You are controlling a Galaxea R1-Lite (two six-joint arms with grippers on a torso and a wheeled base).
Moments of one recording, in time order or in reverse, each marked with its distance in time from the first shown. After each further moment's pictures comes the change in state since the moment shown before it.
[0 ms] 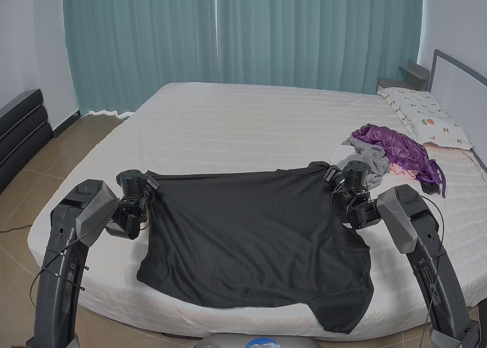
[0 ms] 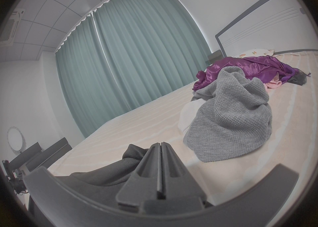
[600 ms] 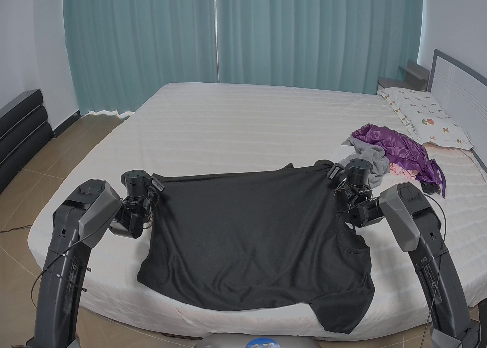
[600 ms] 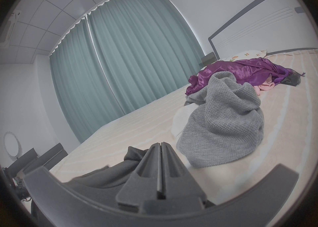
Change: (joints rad) left arm -0.019 0.007 -0.033 0.081 -0.030 0.002; right arm -0.008 -0.020 0.019 0.002 -0.054 0.026
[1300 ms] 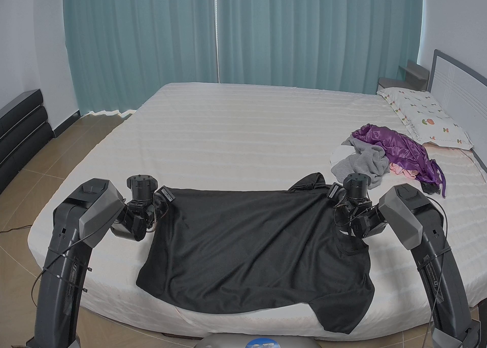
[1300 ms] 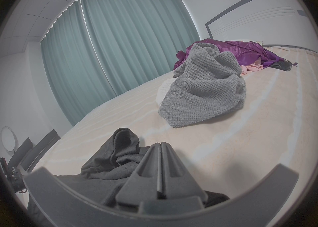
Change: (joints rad) left arm -0.035 -0.029 0.070 0.088 -0.170 0.007; right arm 0.009 -0.037 0.212 0.016 0.015 0.005
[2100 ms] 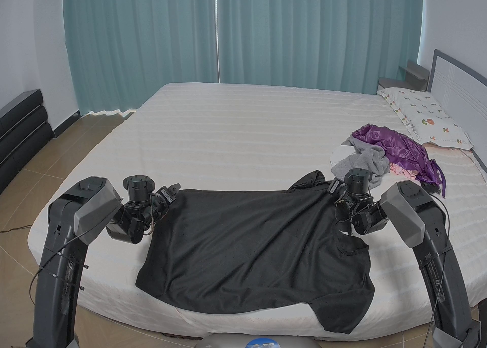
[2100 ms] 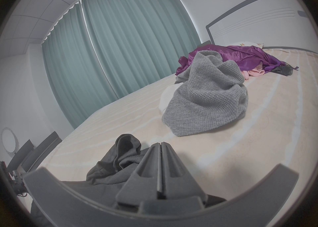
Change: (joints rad) left arm 0.001 -0.048 0.106 -0.083 -0.083 -0.001; right arm -0.001 -0.024 -0.007 0.006 -0.002 0.000
